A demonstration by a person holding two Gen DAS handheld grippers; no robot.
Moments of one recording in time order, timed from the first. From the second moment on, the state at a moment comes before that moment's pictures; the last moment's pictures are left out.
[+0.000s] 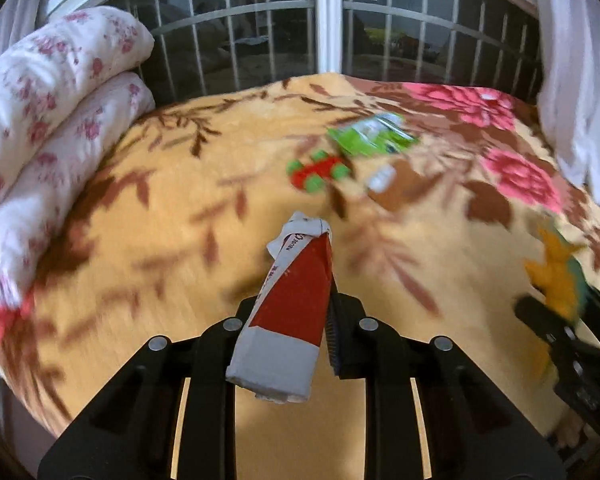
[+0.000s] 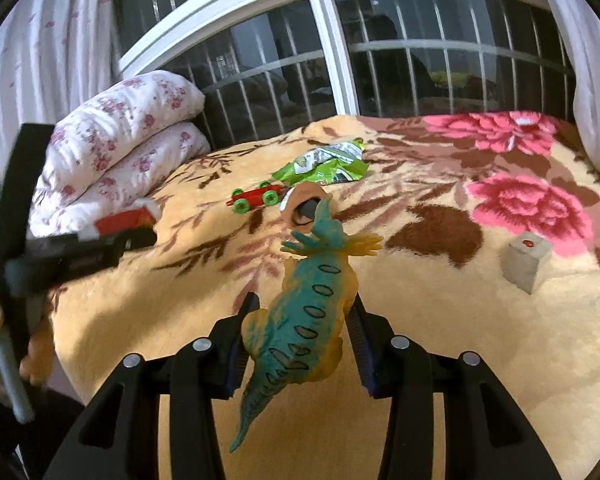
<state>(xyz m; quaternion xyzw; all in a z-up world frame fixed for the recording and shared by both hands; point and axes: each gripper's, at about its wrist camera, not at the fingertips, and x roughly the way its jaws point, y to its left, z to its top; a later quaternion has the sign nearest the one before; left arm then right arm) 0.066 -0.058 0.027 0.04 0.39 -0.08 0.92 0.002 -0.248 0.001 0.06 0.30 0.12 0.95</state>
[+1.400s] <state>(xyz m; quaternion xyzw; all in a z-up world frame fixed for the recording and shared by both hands) -0.107 -0.112 -0.172 0.13 0.65 -0.19 0.72 -0.167 -0.222 -0.156 0.00 0.60 0.12 0.79</state>
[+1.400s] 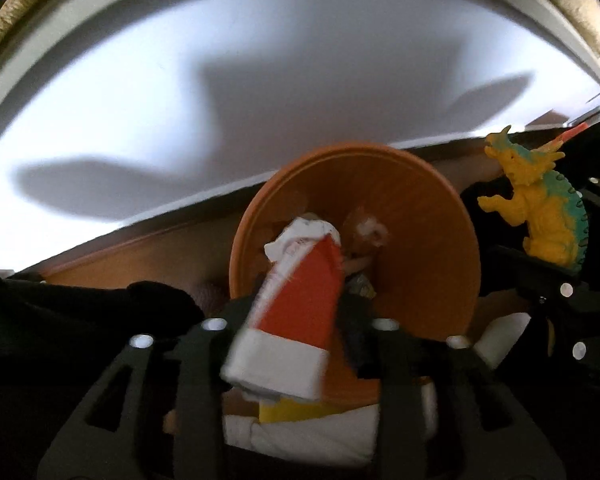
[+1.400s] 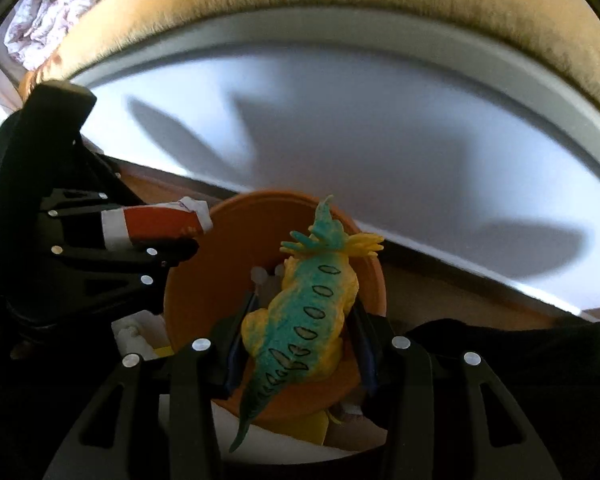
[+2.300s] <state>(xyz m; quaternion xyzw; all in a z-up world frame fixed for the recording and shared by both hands) -0.048 -0.079 0.012 0.12 0.38 -0.15 0.91 -0.064 -0.326 0.026 0.03 0.38 0.05 0.92</state>
